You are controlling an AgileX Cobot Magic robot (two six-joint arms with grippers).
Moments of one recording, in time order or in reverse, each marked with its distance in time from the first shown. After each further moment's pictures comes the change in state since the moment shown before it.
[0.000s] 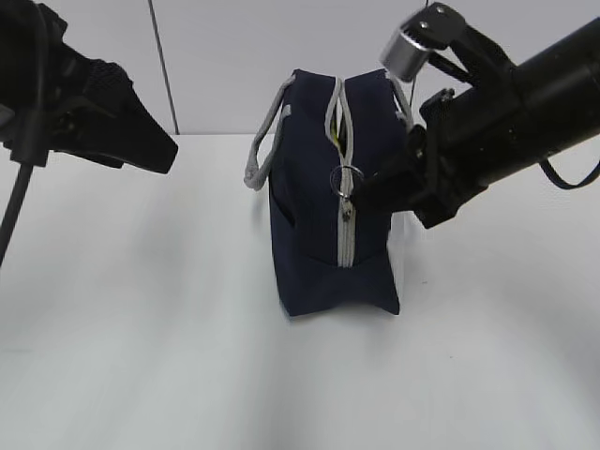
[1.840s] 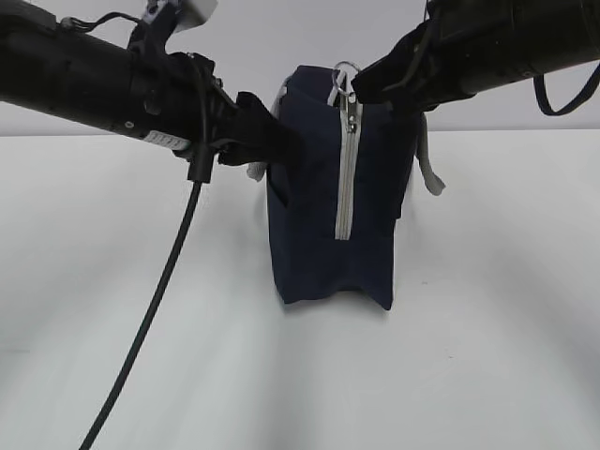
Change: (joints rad) left arm 0.000 0.342 0.000 -0.748 -0.265 0.885; right arm 0.000 0.000 -0.099 0.081 -0.300 0.009
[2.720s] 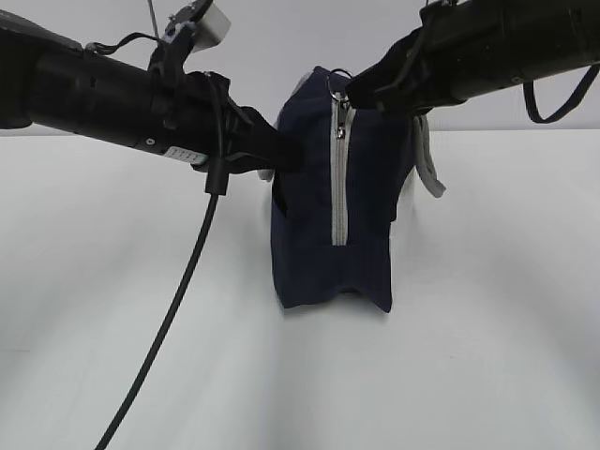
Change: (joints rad) left arm 0.000 0.073 0.000 -0.149 0.025 0.143; right arm 0.000 0.019 0.000 0.044 0.006 0.000
